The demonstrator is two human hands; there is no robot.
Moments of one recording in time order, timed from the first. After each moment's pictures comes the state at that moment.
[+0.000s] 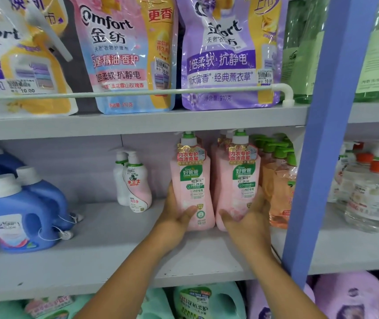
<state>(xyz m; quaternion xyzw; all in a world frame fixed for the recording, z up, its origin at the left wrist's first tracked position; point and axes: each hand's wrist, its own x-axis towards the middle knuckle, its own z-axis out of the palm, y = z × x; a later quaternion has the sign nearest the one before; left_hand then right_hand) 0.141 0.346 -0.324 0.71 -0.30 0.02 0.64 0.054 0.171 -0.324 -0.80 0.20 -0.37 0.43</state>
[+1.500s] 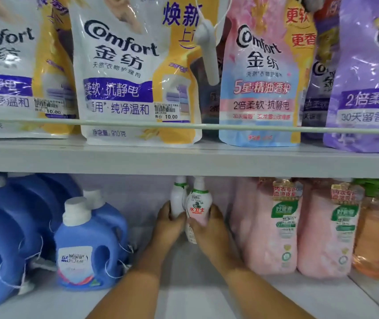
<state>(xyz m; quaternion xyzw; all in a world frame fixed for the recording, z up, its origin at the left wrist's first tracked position) 0.299 0.487 -0.329 0.74 -0.08 0.04 0.66 0.213 0.373 -0.308 -0.83 0.10 -0.28 0.47</state>
